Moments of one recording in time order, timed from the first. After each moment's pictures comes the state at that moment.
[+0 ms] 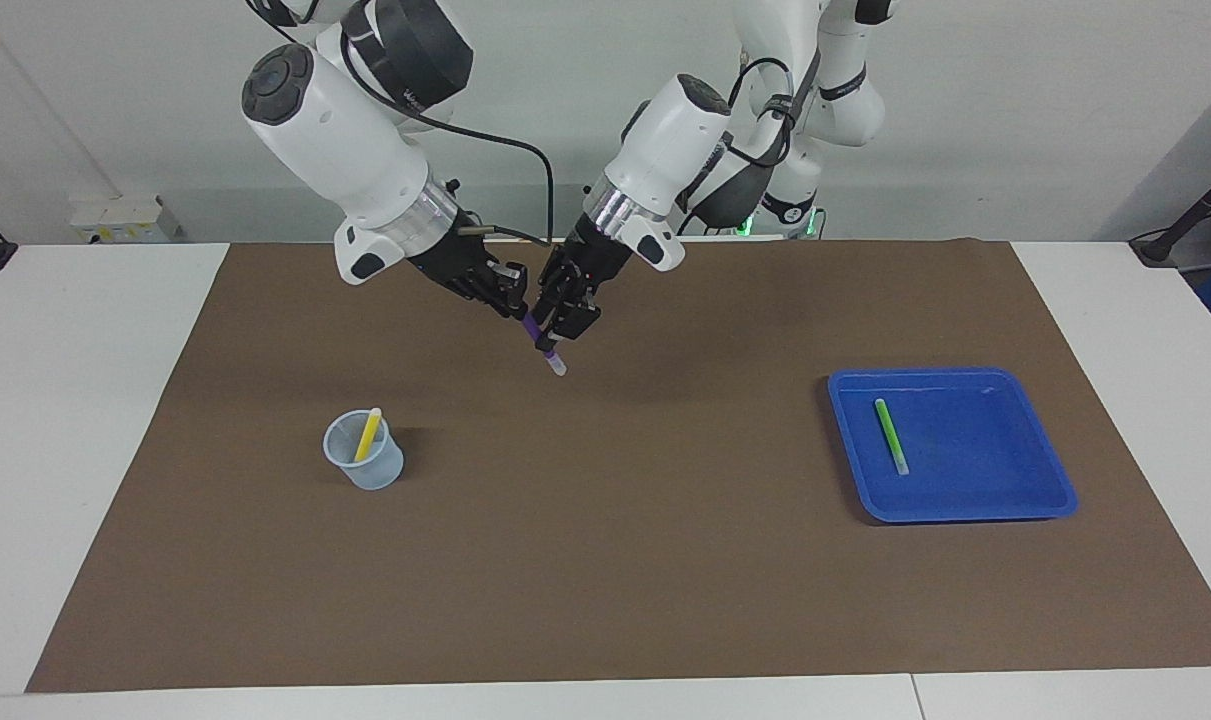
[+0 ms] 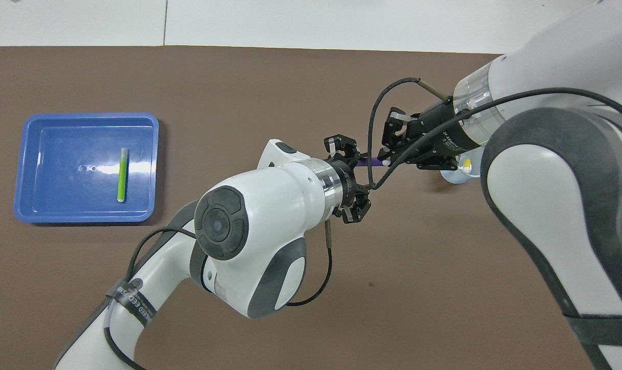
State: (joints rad) left arm -0.61 0.20 -0.17 -1.79 -0.40 2.60 -2.17; right arm 0.10 0.23 0.19 -1.42 0.39 1.67 0.70
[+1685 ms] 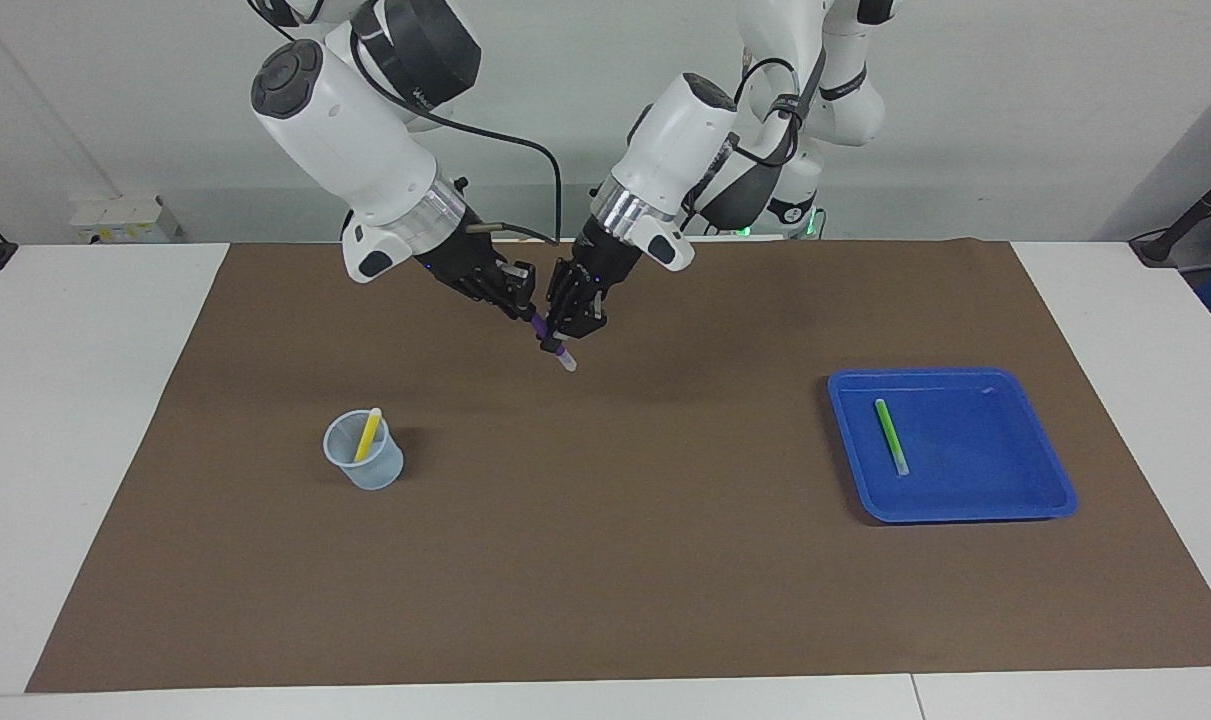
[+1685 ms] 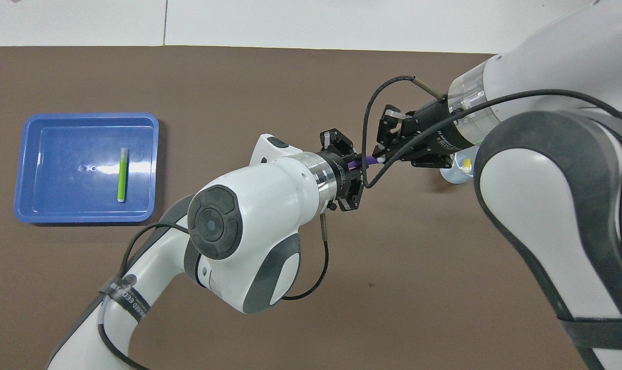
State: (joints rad) left arm -0.60 0.20 -0.16 -1.79 -0.35 2.63 -2.20; right arm 0.12 0.23 0.19 -1.42 0.40 1.70 0.71
